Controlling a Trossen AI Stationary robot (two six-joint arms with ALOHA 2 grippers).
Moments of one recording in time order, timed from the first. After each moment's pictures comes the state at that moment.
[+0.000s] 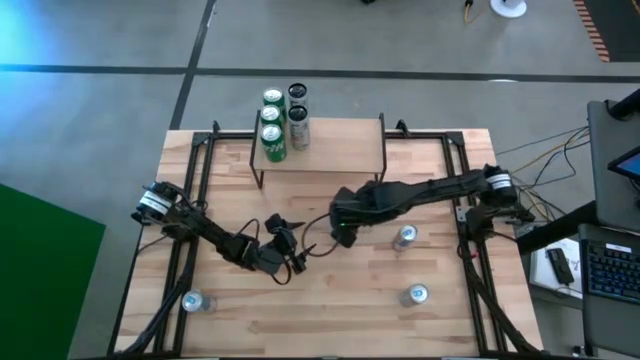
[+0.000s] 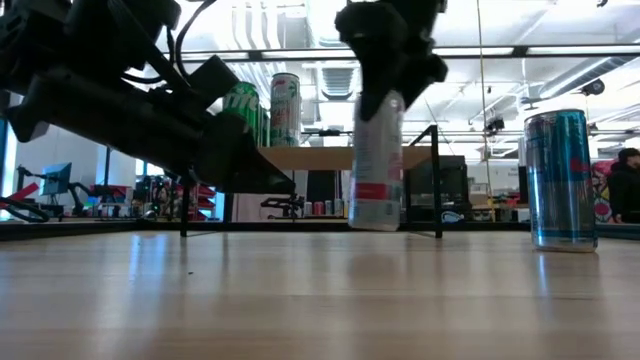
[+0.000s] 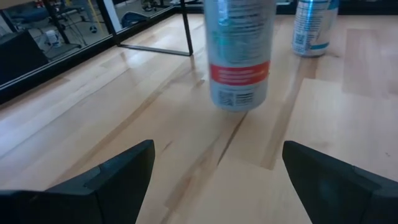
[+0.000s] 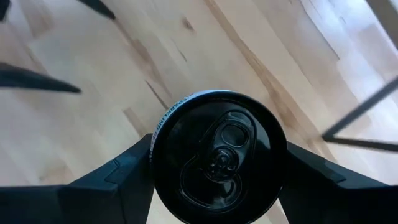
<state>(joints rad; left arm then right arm) -0.40 1.83 0.59 0.73 -0.88 -0.32 0.10 1.81 1.61 -1.07 0.29 0.66</state>
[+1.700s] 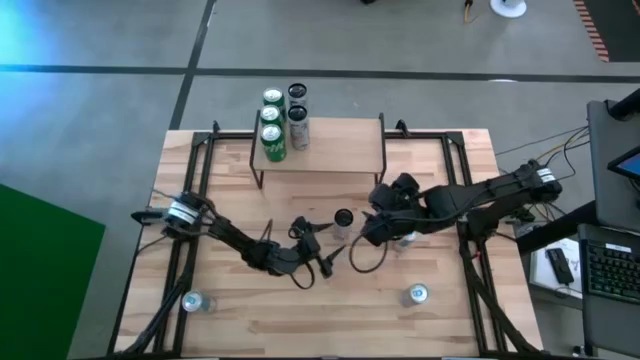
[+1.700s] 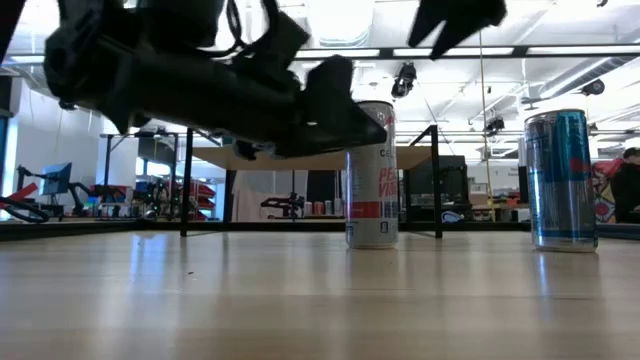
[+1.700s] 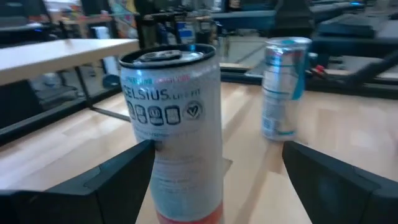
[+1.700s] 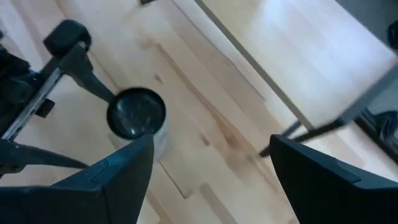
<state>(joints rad) -0.36 2.05 0.86 1.04 -0.88 -0.08 0.27 1.47 1.42 -1.07 0.61 0.72</state>
